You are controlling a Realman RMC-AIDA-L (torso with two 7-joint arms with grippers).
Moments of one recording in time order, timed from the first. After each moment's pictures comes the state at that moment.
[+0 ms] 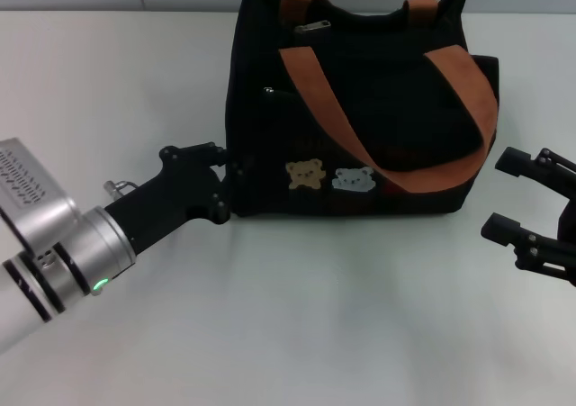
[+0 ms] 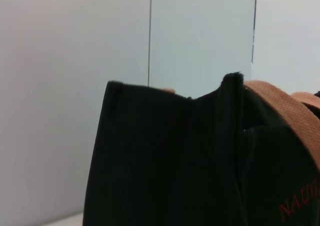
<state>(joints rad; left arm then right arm) -0.51 -2.08 0.28 -0.04 1.87 1.33 -0.46 0.40 2.05 -0.15 -0.42 -2.17 -2.01 0.94</state>
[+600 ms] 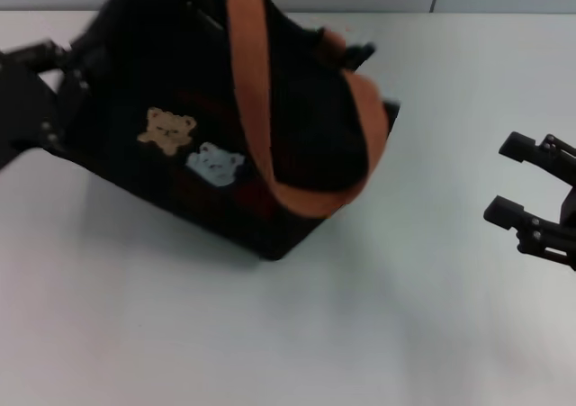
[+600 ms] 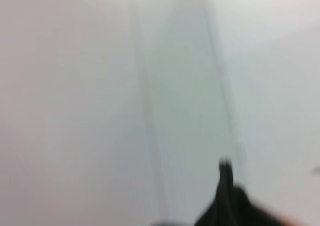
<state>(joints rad) -0.43 -2.04 0.15 0.42 1.86 1.90 -0.66 0.40 2.05 -0.15 -0.40 -2.13 -2.01 0.95</state>
